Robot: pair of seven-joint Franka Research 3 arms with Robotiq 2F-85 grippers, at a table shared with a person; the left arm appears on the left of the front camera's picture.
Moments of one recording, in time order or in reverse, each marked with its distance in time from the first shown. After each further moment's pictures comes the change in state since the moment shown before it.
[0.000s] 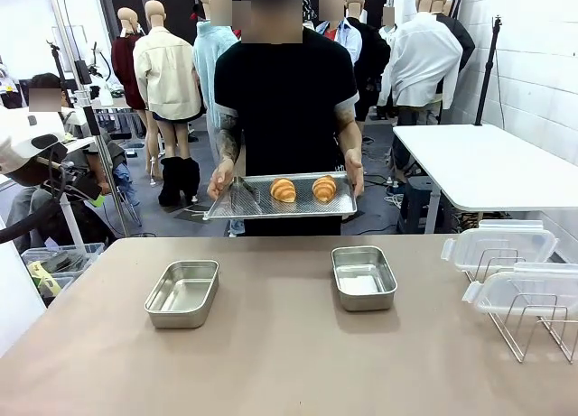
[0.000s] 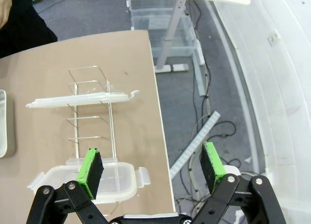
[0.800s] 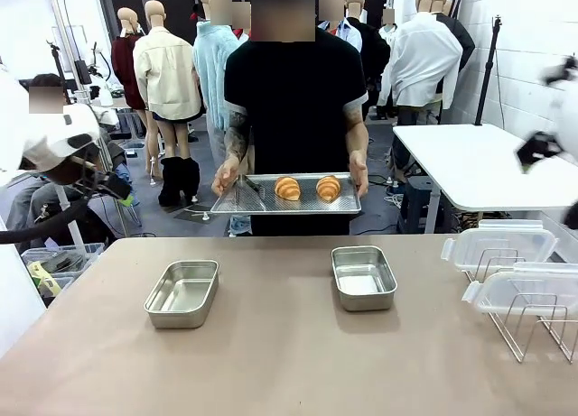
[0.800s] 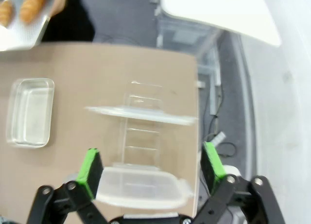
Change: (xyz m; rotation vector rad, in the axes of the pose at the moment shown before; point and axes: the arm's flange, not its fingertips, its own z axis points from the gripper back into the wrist) left arm 0.022 -0.060 -0.007 -0.024 -0.001 -0.028; right arm 0.059 0.123 0.038 0.100 -0.002 0.209
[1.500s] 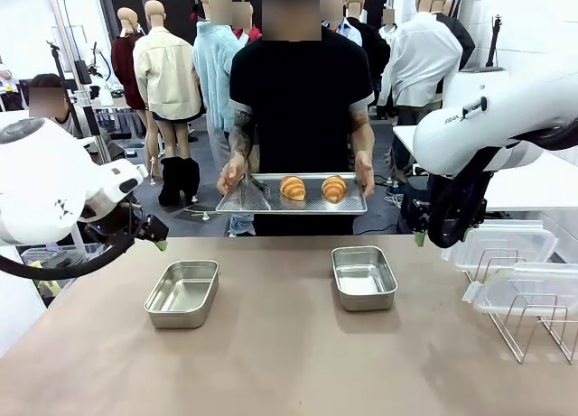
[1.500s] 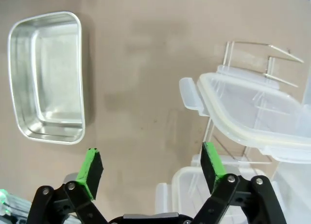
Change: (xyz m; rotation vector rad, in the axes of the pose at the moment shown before) left arm -0.038 -0.025 -0.111 -0.099 0.172 0.283; right arm 0.016 0.108 -0.189 0.171 0.544 -0.036
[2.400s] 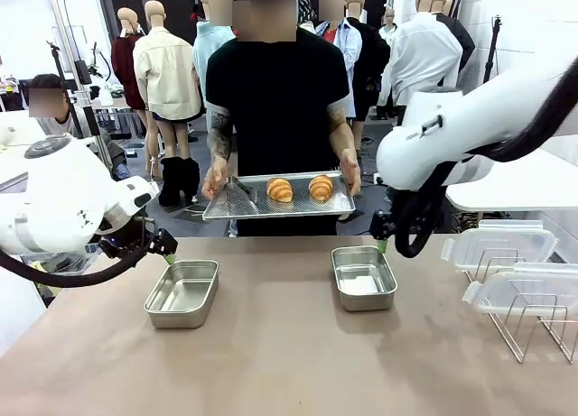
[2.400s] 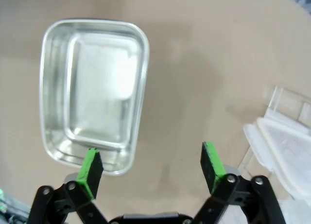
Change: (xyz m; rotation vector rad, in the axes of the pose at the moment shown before) left arm 0.001 -0.001 -0.047 -0.003 0.078 0.021; right arm 0.029 0.067 -0.038 0.040 -0.018 0.135
